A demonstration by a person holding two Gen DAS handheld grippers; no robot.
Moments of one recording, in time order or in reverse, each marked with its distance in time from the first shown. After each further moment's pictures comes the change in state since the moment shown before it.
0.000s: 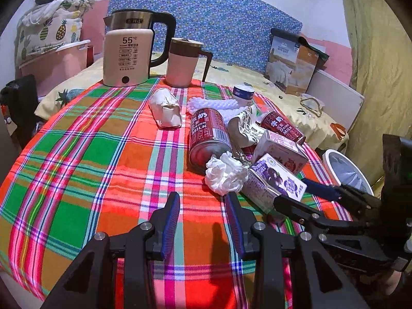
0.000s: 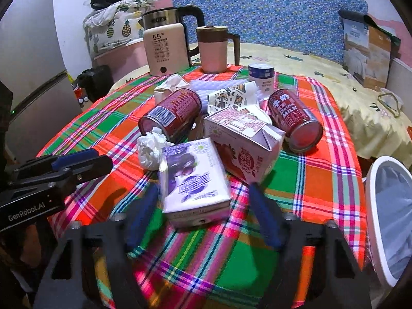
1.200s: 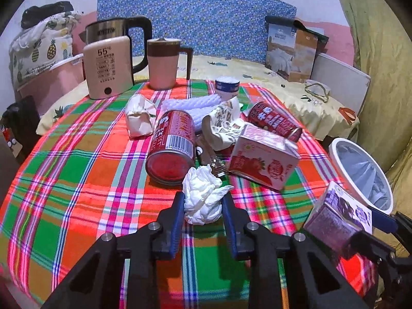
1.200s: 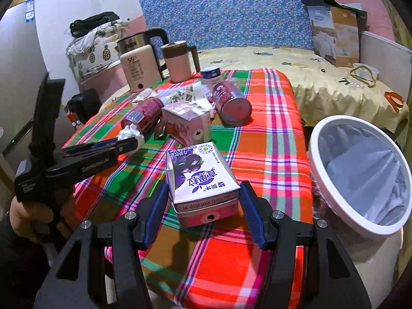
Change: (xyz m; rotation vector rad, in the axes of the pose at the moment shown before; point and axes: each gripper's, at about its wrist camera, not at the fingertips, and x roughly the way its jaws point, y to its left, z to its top) left arm 0.026 -0.061 0.005 0.098 0.006 0.098; right arm -0.055 -0.050 -0.032 0.152 -0.078 -0.043
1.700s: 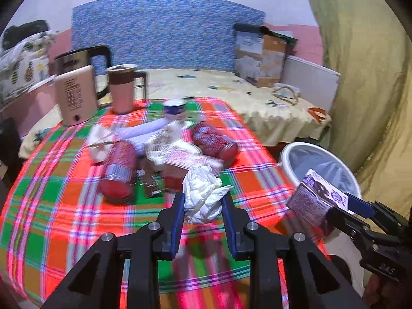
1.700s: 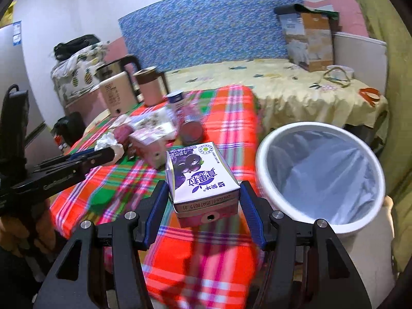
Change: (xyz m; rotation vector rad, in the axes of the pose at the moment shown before) left arm -0.032 -0.070 0.017 0.097 -0.046 -0.143; right arm -0.037 -0.056 -0.001 0.089 -0.096 -0.108
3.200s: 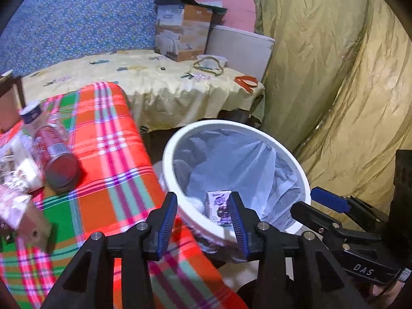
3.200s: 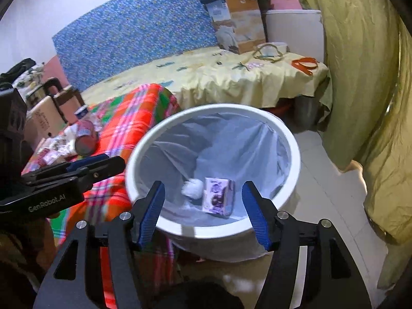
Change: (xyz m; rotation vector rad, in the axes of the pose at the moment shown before) left arm 0.091 -0.131 0.017 0.146 0.124 -0.337; right arm -0.013 -0.090 -0.003 0.169 0.034 -0.214
